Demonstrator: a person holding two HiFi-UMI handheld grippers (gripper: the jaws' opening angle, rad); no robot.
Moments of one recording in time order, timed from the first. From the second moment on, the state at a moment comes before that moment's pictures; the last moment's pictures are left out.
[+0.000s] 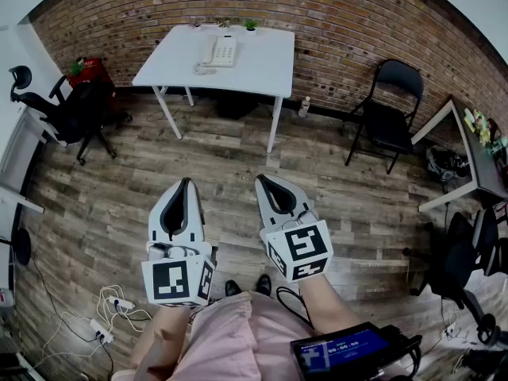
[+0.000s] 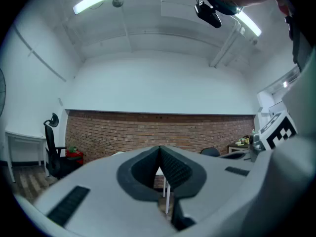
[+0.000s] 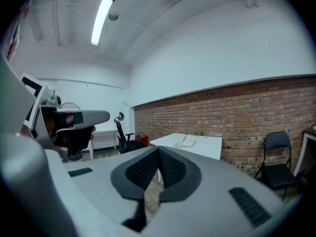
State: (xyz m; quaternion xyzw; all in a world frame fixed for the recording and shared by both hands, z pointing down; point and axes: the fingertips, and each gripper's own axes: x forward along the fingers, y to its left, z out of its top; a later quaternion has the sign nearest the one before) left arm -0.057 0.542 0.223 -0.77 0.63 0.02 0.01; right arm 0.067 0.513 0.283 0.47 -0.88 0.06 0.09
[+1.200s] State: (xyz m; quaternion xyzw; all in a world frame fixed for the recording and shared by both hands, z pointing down) left arm -0.041 0.537 0.257 -0.75 0.66 0.04 -0.04; right arm 0.114 0.496 0.301 0.47 -0.88 0.04 0.11
